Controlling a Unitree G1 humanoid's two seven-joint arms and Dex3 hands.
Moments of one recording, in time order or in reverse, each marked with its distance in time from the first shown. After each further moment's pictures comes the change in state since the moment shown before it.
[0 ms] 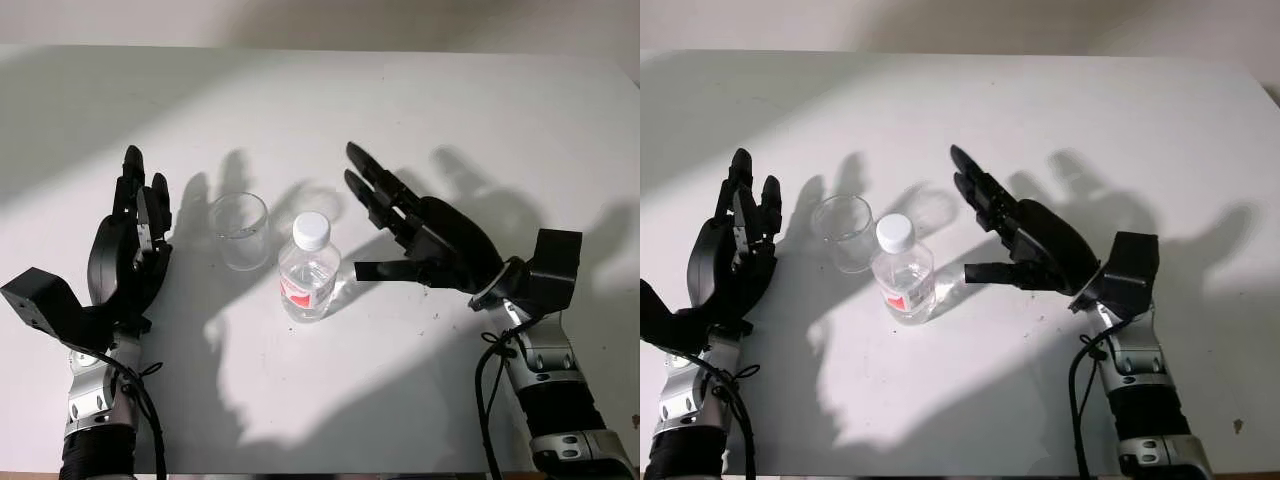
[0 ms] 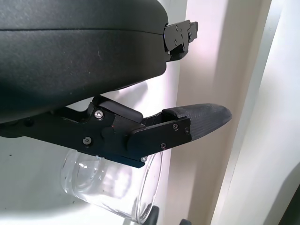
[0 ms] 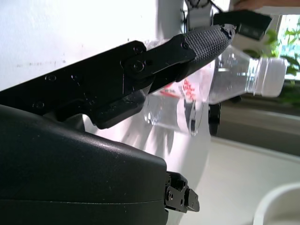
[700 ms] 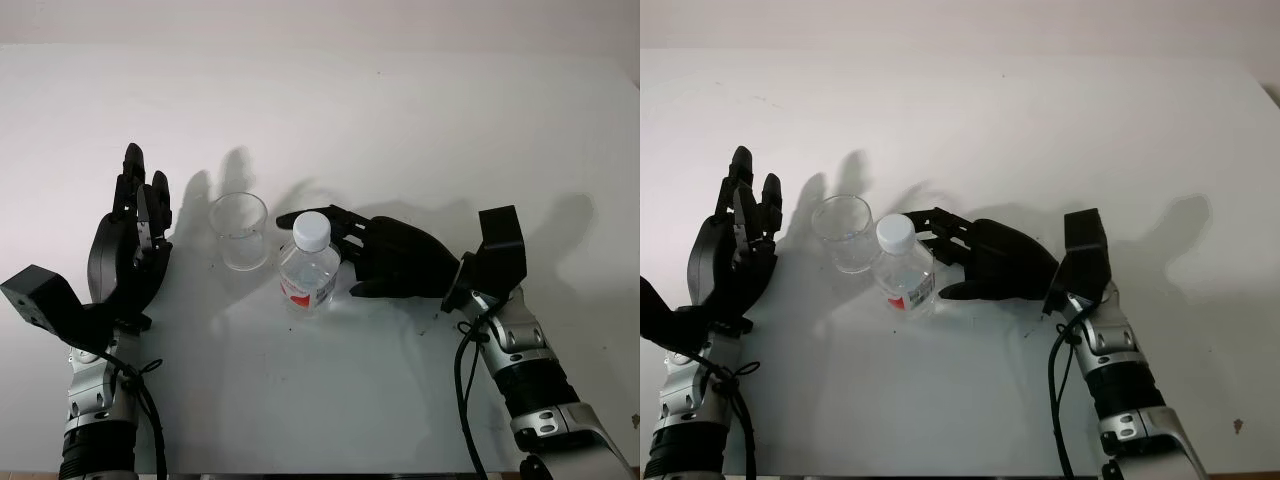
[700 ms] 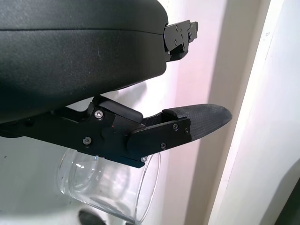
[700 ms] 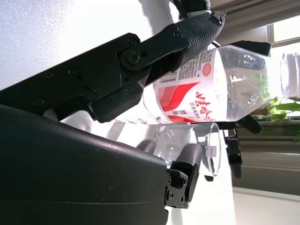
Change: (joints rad) left arm -0.009 0.001 0.005 0.007 -0.013 0.000 -0.010; right arm -0.132 0.039 0.073 0.195 0.019 0.166 0.143
